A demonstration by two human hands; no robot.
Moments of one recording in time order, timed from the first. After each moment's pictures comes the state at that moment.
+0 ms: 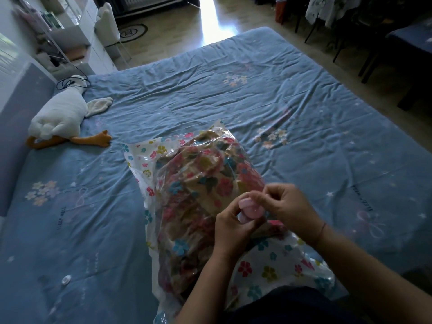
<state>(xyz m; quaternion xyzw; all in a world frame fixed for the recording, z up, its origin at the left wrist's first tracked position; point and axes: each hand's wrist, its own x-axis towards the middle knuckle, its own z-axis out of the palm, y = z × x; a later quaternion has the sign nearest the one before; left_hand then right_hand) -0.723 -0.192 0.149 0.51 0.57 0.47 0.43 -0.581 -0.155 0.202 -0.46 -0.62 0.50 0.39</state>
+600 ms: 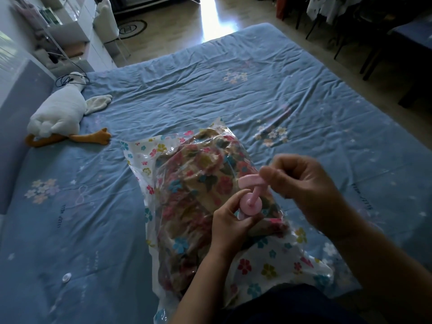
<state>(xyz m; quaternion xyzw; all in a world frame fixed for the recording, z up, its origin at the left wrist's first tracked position) -0.726 -0.188 0.145 0.51 0.59 0.46 0.42 -0.578 -0.153 0.263 -0.34 -0.59 0.56 0.48</state>
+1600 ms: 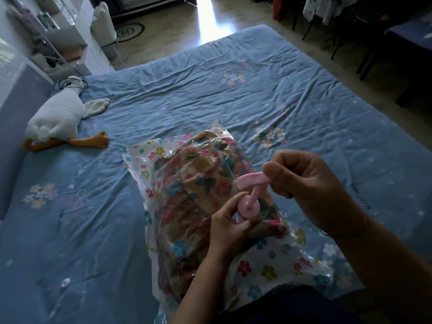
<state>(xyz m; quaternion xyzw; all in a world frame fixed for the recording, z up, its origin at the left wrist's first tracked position) -0.728 -0.188 0.146 0.50 0.57 0.47 0.45 -0.573 -0.148 0.268 -0.29 -0.58 0.59 0.48</state>
